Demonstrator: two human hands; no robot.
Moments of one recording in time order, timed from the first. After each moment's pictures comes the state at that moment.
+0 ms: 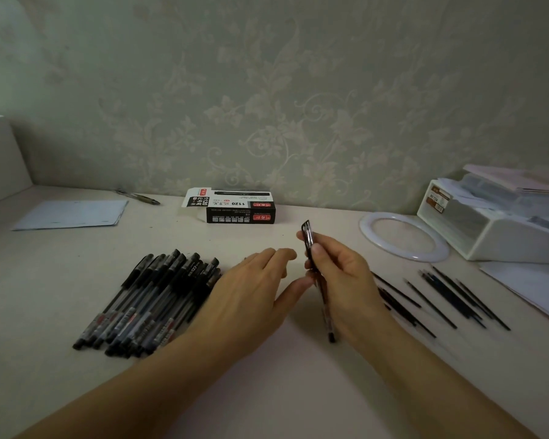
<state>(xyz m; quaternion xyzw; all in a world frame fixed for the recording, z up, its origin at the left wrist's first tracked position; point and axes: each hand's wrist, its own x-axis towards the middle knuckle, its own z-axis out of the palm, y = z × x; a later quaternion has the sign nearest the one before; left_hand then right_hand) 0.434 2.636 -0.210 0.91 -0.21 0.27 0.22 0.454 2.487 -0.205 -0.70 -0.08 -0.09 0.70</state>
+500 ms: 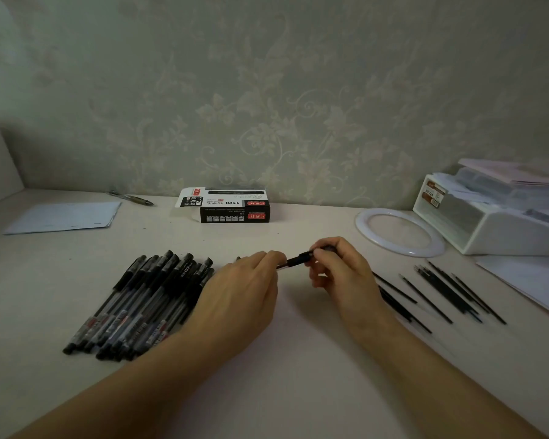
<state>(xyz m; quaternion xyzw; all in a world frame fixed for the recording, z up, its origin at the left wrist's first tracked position) 0.438 2.638 -0.213 0.93 -0.21 0.24 0.18 0.460 2.469 -0.211 -0.68 -0.07 -0.08 0.72</state>
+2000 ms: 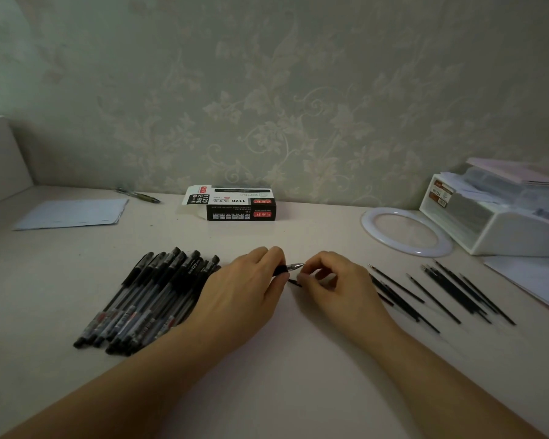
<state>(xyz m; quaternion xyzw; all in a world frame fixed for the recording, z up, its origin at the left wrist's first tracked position) 0.444 2.646 -0.217 0.94 -0.20 0.23 0.17 0.459 2.466 -0.227 -0.88 -0.15 -0.16 0.41</state>
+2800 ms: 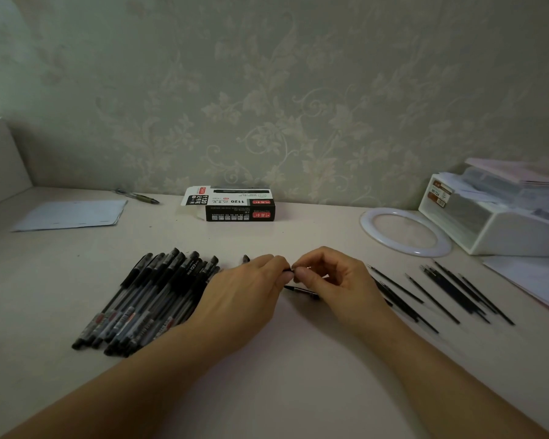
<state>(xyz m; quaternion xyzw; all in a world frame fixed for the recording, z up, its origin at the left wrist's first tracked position) 0.443 2.645 -0.215 0.95 -0.21 0.19 0.13 0.458 2.464 -0.221 -0.80 -0.20 -0.08 0.56</state>
